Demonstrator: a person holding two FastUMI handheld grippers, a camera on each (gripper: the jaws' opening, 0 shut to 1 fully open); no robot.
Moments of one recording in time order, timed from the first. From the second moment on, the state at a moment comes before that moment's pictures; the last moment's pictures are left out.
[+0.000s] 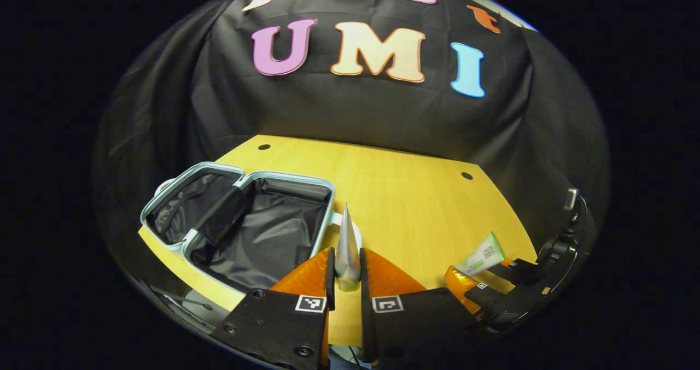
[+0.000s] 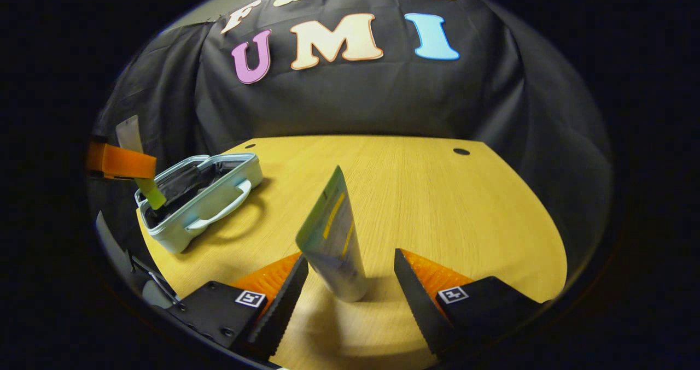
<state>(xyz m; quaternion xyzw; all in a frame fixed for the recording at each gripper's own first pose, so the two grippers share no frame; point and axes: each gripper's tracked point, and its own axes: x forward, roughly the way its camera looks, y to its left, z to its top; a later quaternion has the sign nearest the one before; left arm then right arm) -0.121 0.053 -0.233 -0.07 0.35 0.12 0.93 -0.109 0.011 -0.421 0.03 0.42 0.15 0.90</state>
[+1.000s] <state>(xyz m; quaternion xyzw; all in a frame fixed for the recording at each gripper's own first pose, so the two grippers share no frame) -0.134 0.195 -0.298 -0.02 0.48 0.14 0.86 -0.077 0.149 -0.339 0.06 0.45 0.21 0.87</state>
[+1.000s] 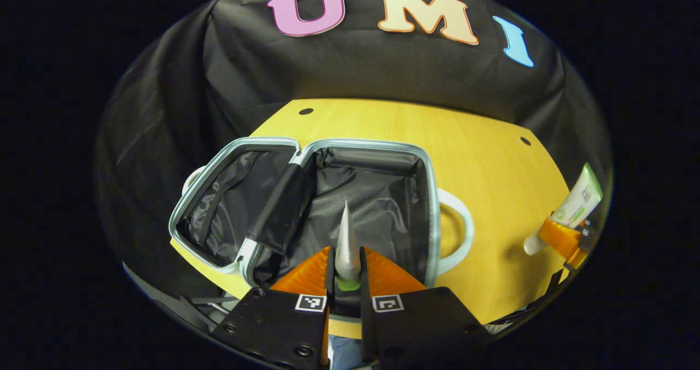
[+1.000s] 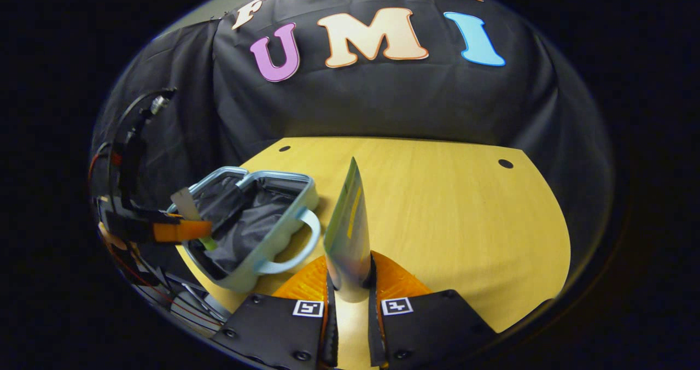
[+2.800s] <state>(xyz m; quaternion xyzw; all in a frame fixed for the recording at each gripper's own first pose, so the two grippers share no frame) -0.091 0.434 -0.256 -0.10 0.32 0.12 0.93 -0.085 0.359 -0.359 0.11 0.50 0.16 0.84</state>
